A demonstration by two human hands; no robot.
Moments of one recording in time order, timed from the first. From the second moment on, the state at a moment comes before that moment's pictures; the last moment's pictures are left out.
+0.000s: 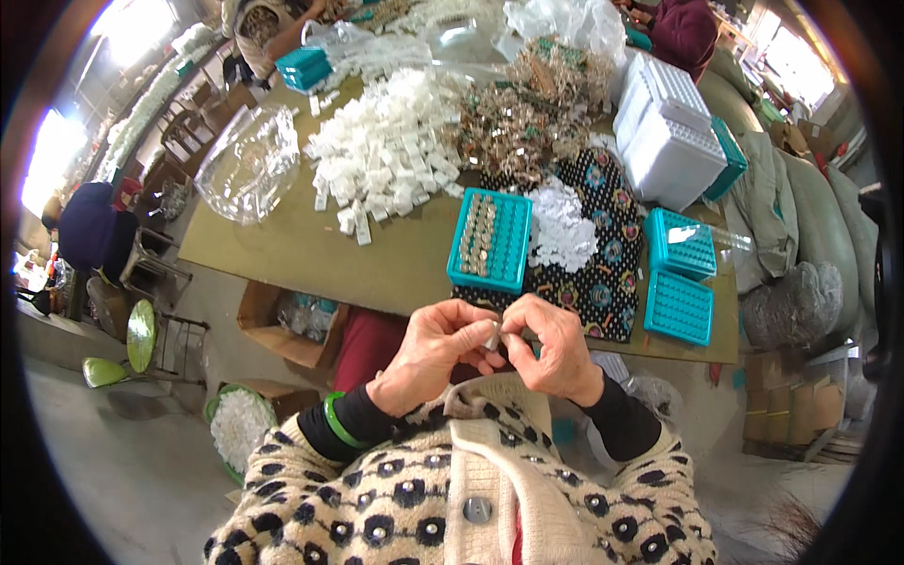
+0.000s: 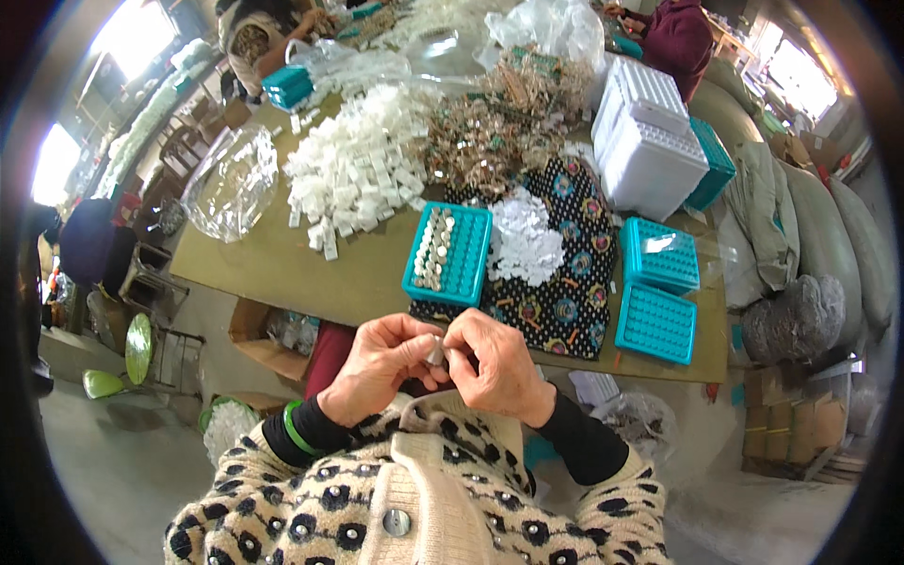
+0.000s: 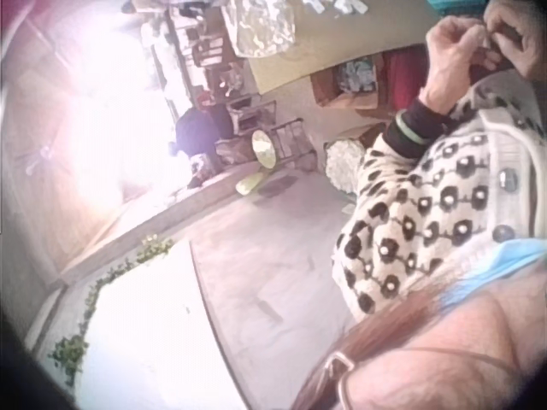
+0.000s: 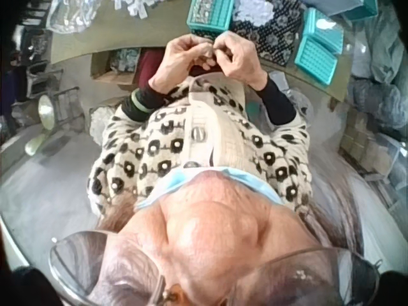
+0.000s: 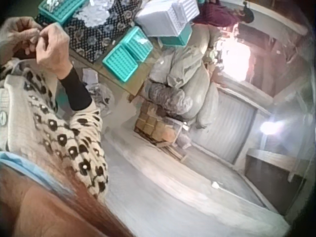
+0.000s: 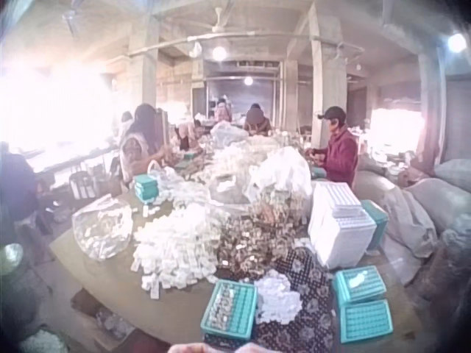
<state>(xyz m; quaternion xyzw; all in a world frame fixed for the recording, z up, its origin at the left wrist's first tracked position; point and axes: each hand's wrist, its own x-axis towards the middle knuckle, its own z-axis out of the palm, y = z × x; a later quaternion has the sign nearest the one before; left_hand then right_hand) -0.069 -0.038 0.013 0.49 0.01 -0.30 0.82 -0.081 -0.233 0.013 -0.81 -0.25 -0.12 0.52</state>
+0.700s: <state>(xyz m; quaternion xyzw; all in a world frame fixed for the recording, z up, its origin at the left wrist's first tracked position) 0.008 0.029 -0.011 0.34 0.04 -0.29 0.89 0.076 -0.193 0.044 -0.90 -0.26 -0.08 0.33</state>
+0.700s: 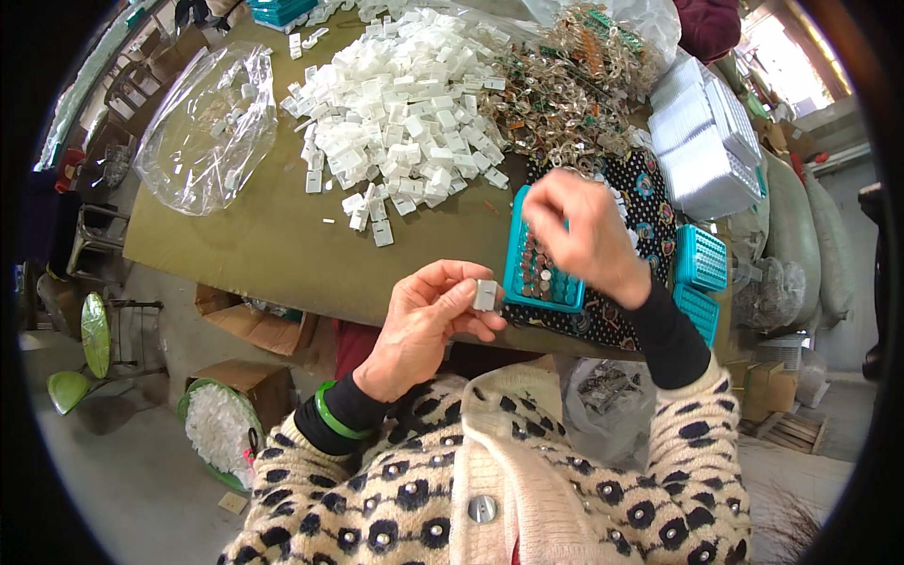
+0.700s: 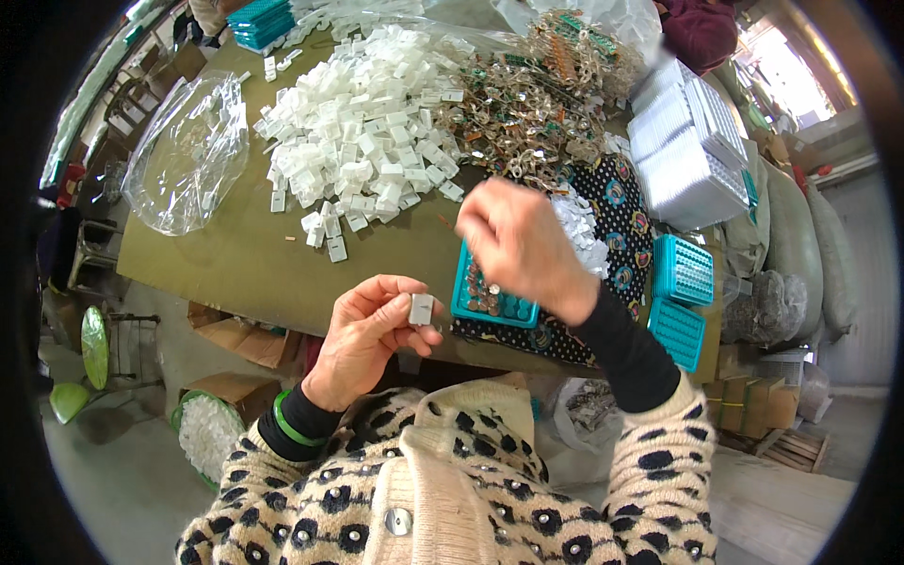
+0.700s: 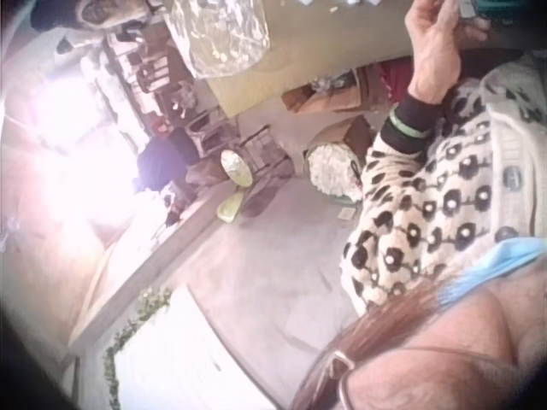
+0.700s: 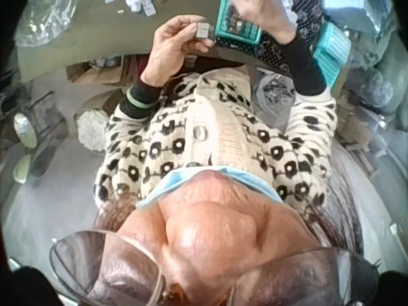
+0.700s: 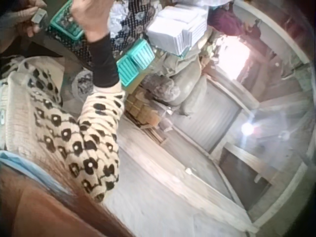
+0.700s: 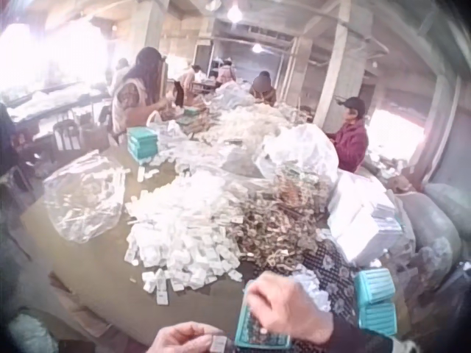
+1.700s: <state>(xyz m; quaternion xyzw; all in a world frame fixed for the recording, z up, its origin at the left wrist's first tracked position) 0.039 0.035 -0.011 0.35 0.03 -0.25 0.90 0.089 -0.162 0.038 -0.62 -0.04 0.07 0.78</state>
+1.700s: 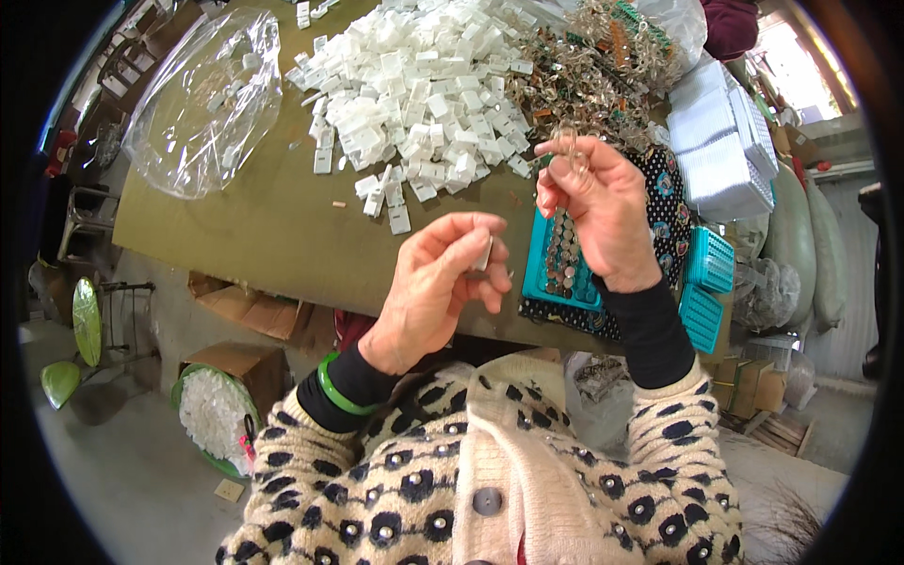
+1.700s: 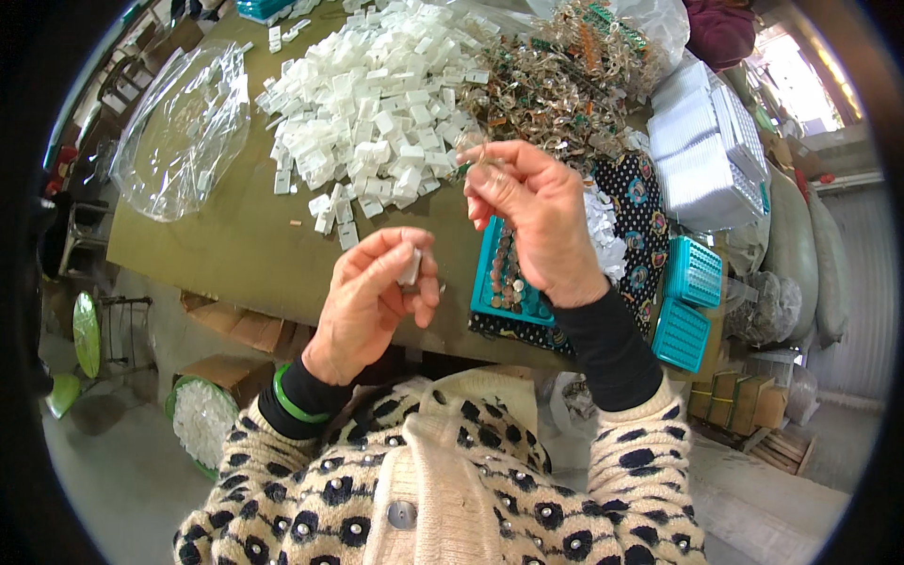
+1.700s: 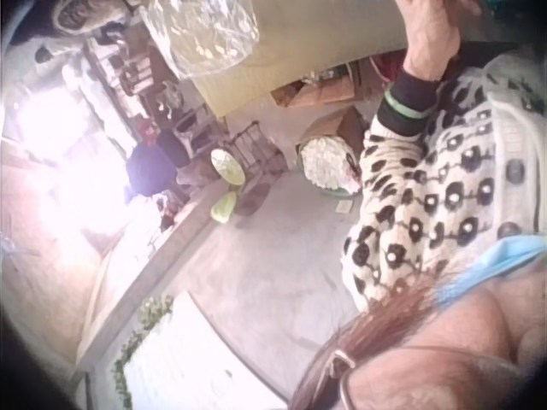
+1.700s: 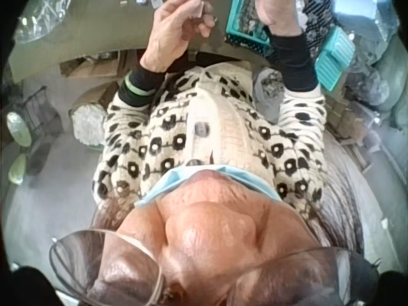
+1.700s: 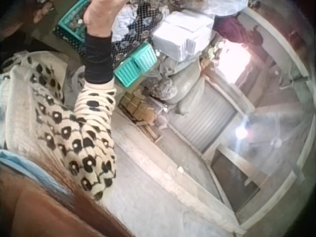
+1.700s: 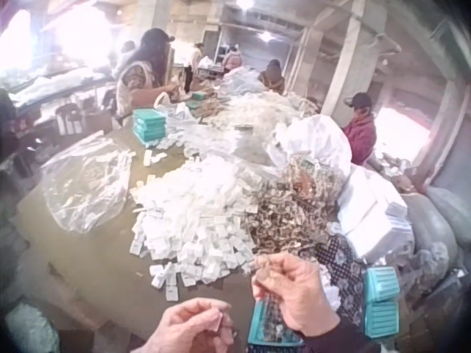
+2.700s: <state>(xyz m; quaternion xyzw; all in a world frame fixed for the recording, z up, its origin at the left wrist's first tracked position) 0.006 0.016 0.012 0.67 -0.07 -0.04 0.74 -0.011 -0.147 0.028 -0.81 -0.08 -0.11 0.57</state>
